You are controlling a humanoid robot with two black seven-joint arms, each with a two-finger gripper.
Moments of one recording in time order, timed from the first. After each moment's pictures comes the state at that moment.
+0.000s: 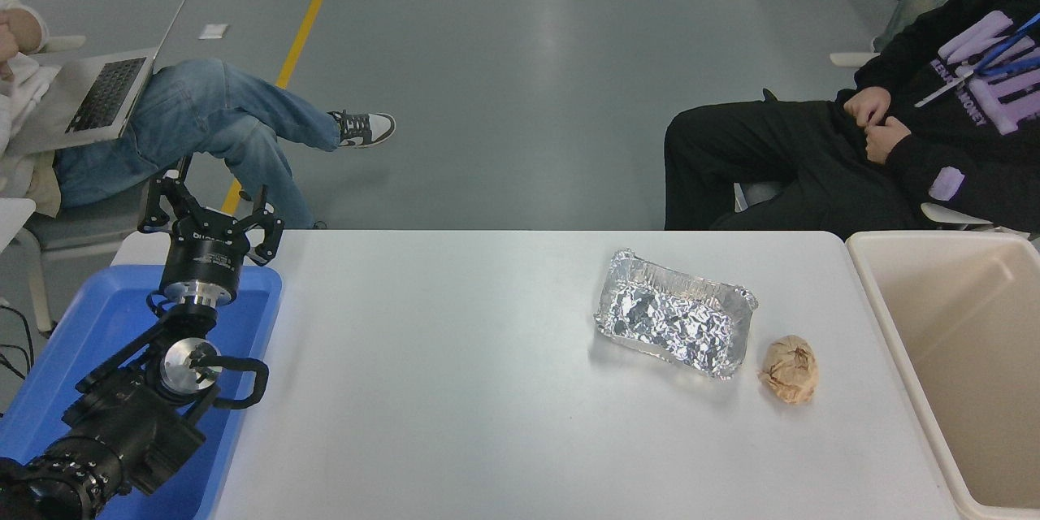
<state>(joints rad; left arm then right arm) -0.62 0.21 -0.90 -0.40 -0.07 -0.54 -0.56 1.38 -0.96 -1.13 0.88 -0.16 0.21 -0.06</state>
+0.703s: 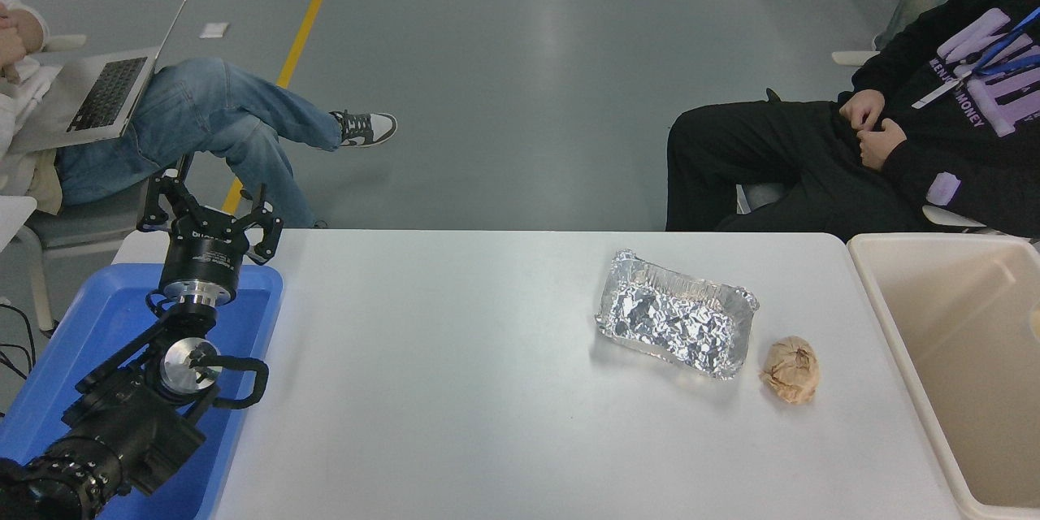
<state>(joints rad) -0.62 0.21 -0.90 -0.40 -0.07 -0.54 -0.56 0.86 -0.67 -0.70 0.31 -0.17 0.17 -0.05</state>
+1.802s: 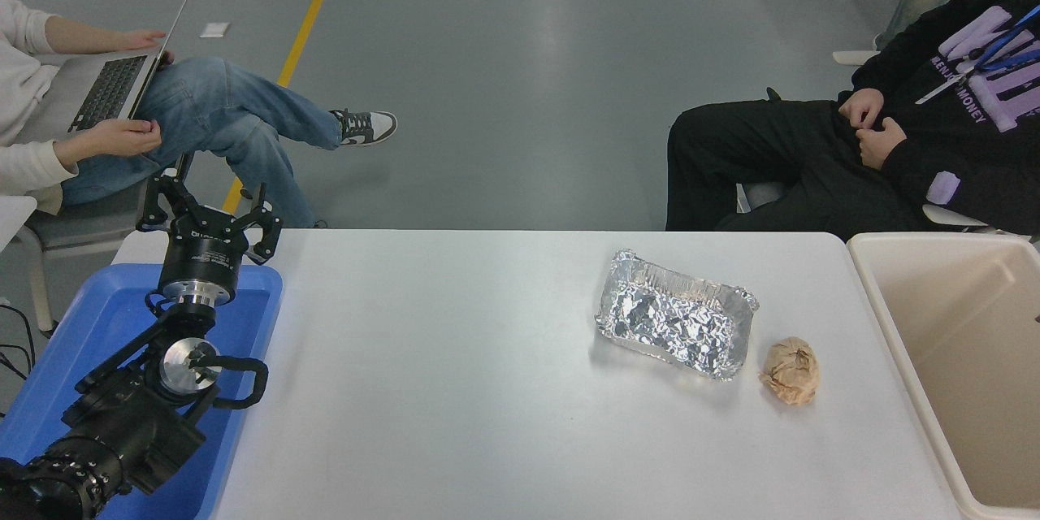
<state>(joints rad) -0.62 0.21 -0.90 -0.40 -0.07 -0.54 -0.56 1.07 -0.77 -0.86 0.59 -0.15 0.15 -0.06</state>
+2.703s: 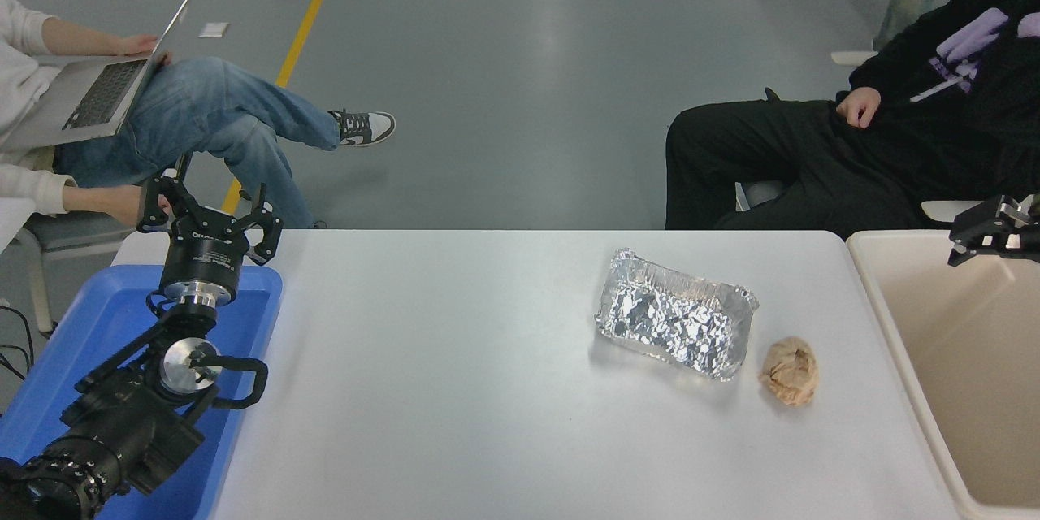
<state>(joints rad) -0.62 0.21 -0.90 -0.40 -0.07 -0.54 -0.56 2.10 -0.58 -1.51 1.24 -0.09 0.69 -0.06</state>
